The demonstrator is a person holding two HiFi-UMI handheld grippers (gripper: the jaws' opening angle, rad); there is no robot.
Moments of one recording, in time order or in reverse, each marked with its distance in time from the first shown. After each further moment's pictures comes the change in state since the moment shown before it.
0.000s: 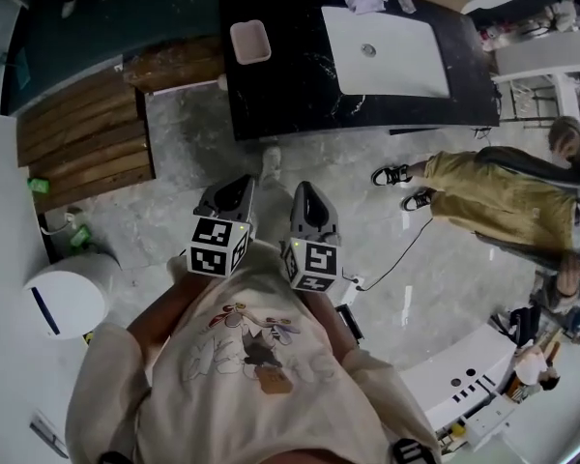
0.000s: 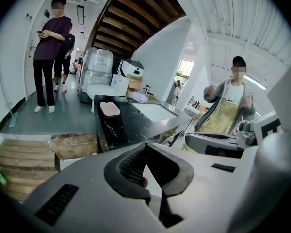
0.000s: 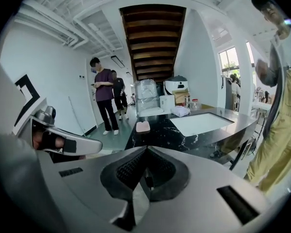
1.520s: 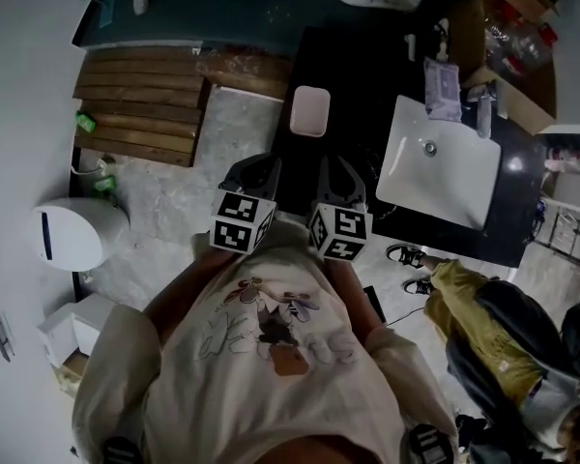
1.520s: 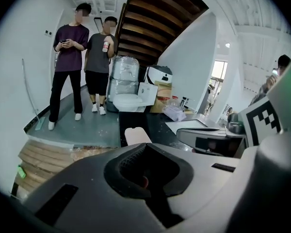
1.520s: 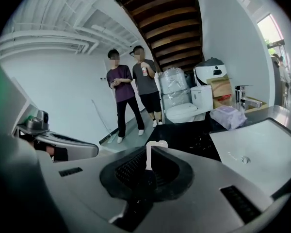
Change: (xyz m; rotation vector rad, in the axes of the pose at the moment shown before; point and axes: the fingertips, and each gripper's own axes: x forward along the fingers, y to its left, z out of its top) left arm 0.110 0.127 0.164 -0.115 -0.081 0.335; right arm 0.256 0.003 0.137 -0.067 0.068 0.415
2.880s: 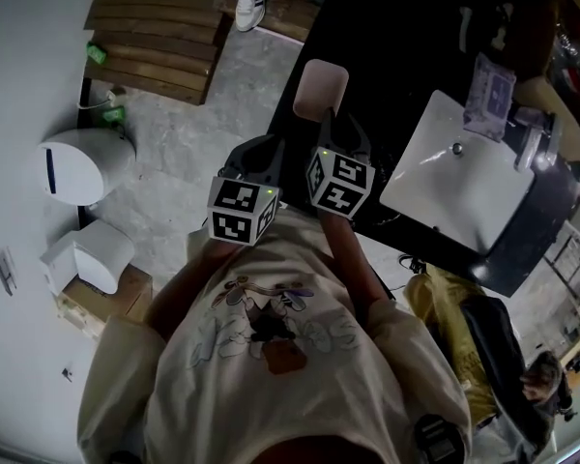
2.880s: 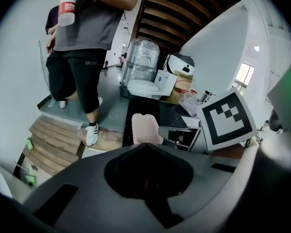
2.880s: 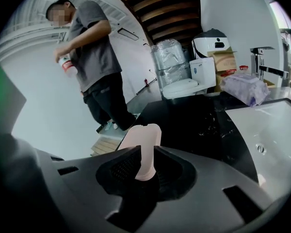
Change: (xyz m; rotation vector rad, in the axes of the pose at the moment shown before) left arm 0.080 0.016 -0.027 -0.201 0.137 0.134; right arm 0.130 -0.056 -0.049 0.082 0.253 0.000
